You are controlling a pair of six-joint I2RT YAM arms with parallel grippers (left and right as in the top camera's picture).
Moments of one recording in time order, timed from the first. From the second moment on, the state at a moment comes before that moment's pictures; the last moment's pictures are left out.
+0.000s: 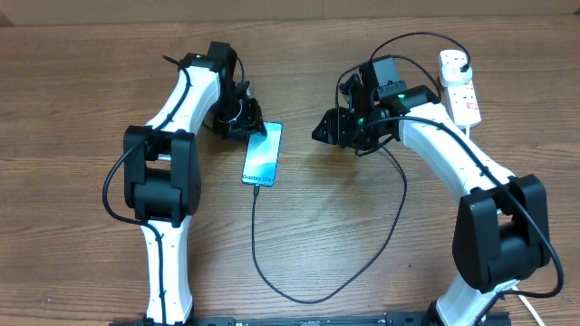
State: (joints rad) left arm -0.16 2.37 1.90 -1.12 0.35 -0.20; right arm 0.30 1.88 1.41 -0.74 -0.50 0.36
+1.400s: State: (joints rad) left arm -0.15 1.72 2.23 -1.46 0.18 -0.20; right arm -0.21 1.74 1.78 -1.07 -0.33 0.30
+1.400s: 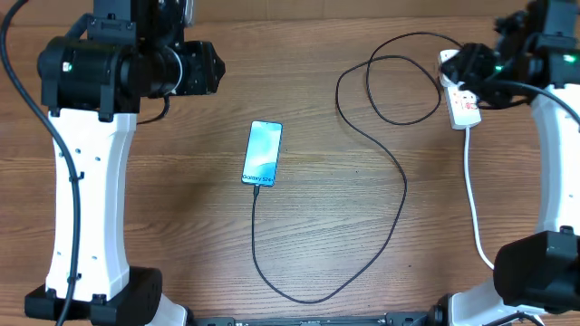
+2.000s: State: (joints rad) left arm -0.15 1.72 2.23 -1.57 0.14 -0.19; right arm -0.29 1.74 1.78 -1.06 -0.25 0.28
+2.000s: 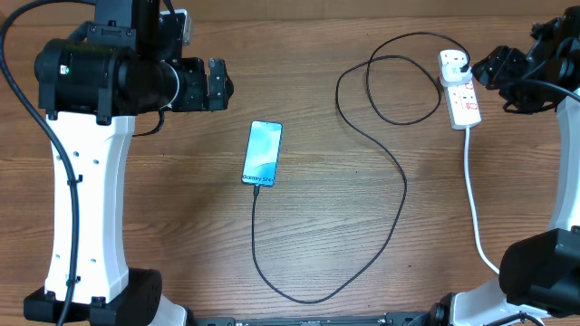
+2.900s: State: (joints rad) left arm -0.15 1.72 2.23 -1.57 0.14 -0.19; right arm -0.36 1.85 1.78 -0.90 -0.17 0.28
